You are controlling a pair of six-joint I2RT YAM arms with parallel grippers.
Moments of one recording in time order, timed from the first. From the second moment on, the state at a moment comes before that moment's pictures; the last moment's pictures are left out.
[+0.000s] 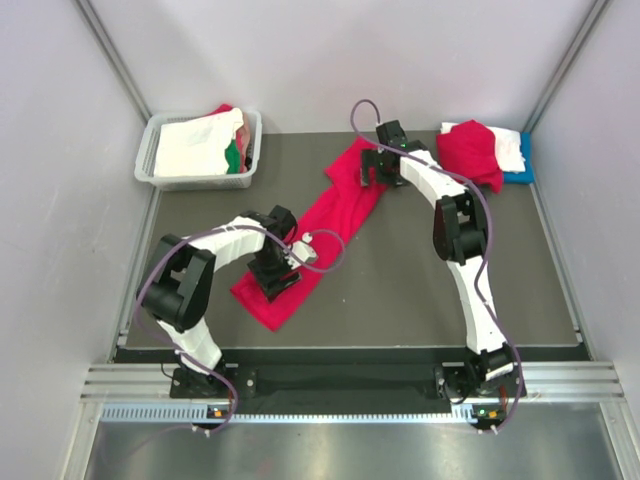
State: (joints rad) left arm -0.47 1.73 1.05 -0.88 0.10 0.55; right arm 0.34 2.49 2.21 -0.69 0.07 0.25
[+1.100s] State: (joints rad) left arm -0.75 1.63 0.97 -0.81 0.27 0.52; right arm 0.42 2.50 2.23 -0.70 0.02 0.20
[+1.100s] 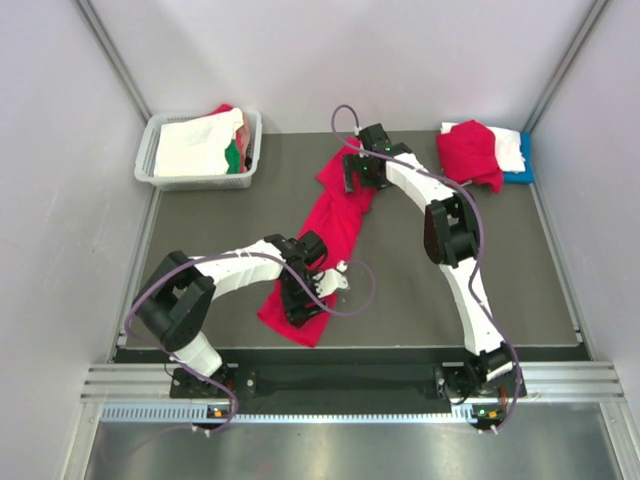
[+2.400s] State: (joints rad) left arm -0.34 1.39 1.02 -1.00 0.41 0.65; right arm 0.79 1.71 1.40 -0.75 0.22 0.34
